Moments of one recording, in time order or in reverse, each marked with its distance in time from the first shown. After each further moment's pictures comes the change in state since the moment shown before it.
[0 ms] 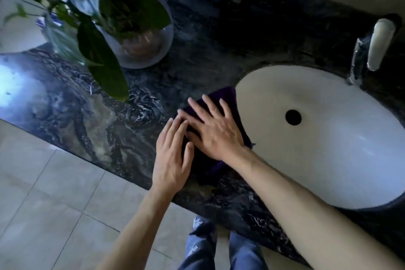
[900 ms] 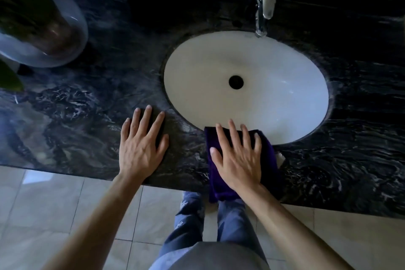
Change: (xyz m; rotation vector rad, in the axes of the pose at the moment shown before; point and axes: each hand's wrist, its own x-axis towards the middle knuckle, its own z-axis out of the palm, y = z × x) left_hand -0.016 0.035 0.028 0.590 -0.314 0.199; right_hand -0.229 0.022 0.031 0.046 0.040 0.695
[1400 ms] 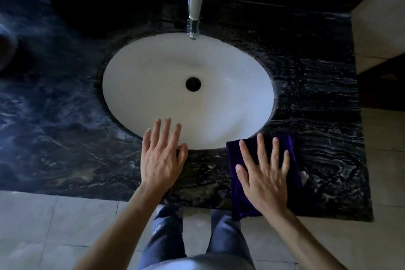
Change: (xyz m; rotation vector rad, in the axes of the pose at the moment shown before) left_hand 0.009 0.205 0.021 -0.069 -0.017 0.041; right_hand -0.062 0.208 0.005 -0.079 0.092 0.097
